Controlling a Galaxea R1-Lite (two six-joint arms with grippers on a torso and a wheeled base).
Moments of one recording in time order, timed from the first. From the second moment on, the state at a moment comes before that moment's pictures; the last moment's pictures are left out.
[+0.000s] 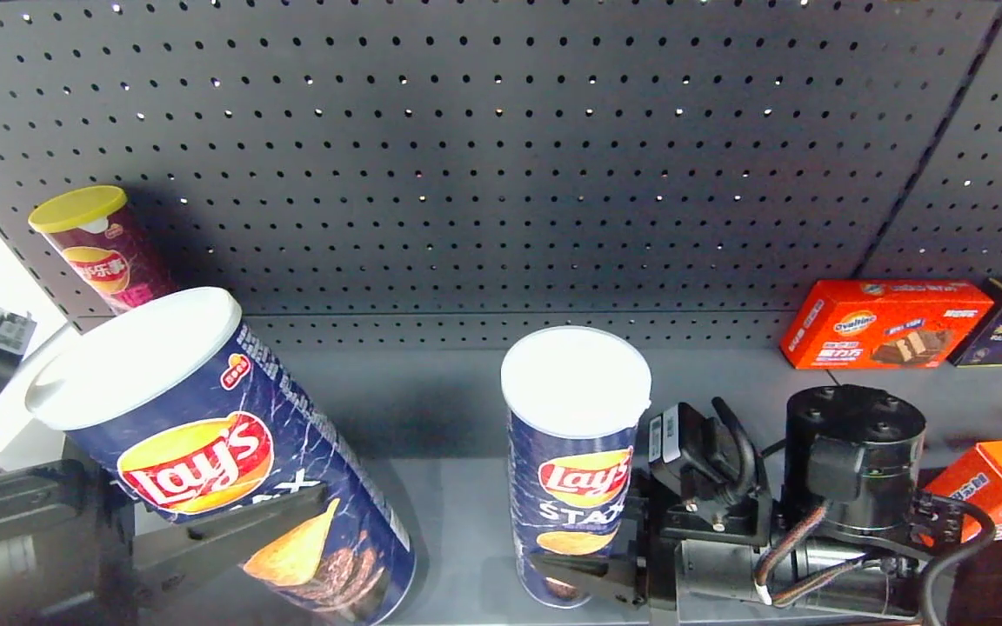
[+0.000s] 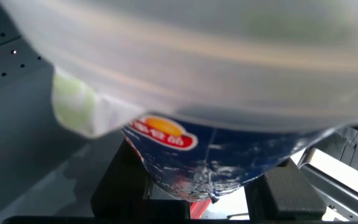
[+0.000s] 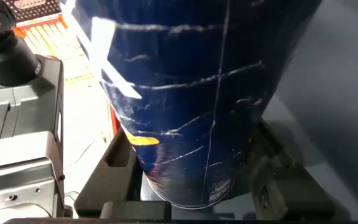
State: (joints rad) left arm -0.45 1.05 -0.52 -0.37 -0.44 0.01; right arm 0.78 1.73 -0.55 -0.97 0.48 -0.21
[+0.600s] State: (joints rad) left arm -0.45 1.05 -0.51 -0.37 -0.44 0.01; right arm 0.73 1.75 -0.55 -0.98 0.49 -0.22
